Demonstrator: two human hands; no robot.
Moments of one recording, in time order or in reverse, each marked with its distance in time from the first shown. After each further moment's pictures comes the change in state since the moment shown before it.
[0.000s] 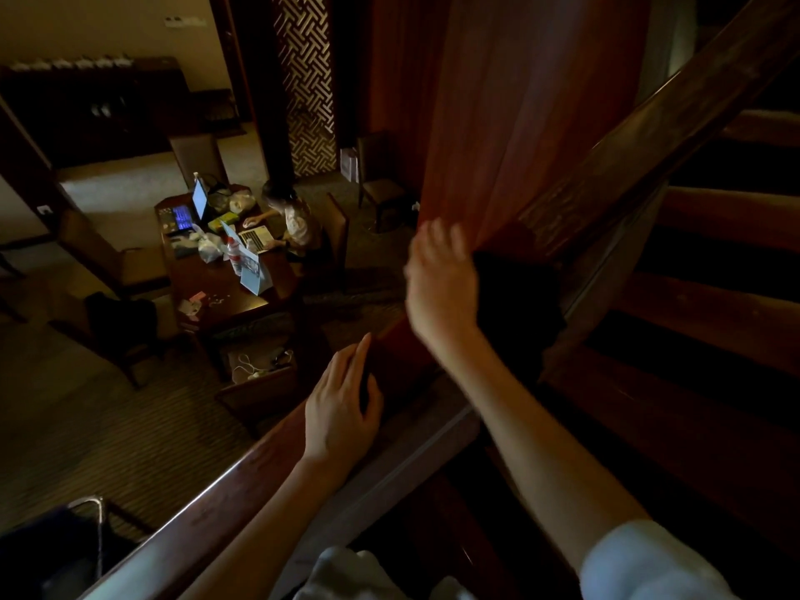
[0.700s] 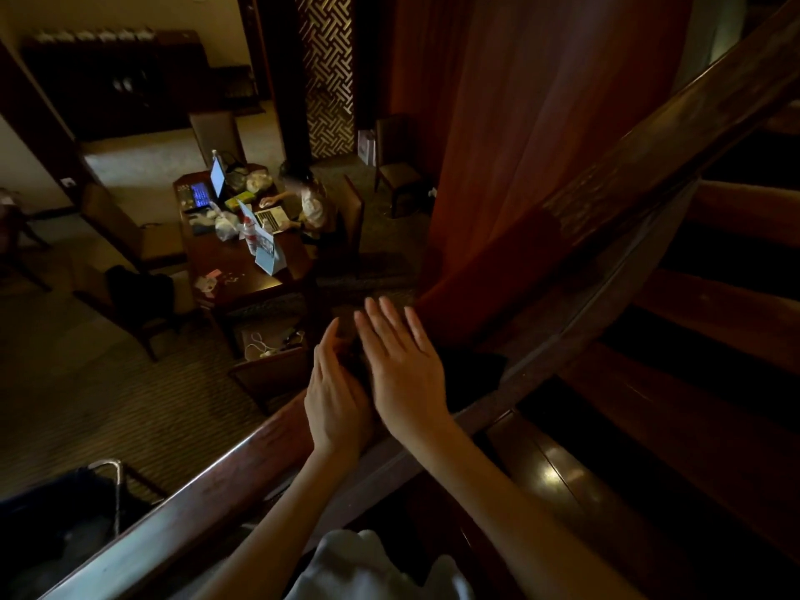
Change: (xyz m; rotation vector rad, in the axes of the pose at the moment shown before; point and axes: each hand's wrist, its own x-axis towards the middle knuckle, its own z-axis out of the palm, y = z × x) left_hand -0.011 -0.001 0.005 -0.215 0.259 -0.348; right_hand -0.105 -0.051 0.027 0.273 -0.085 -0.253
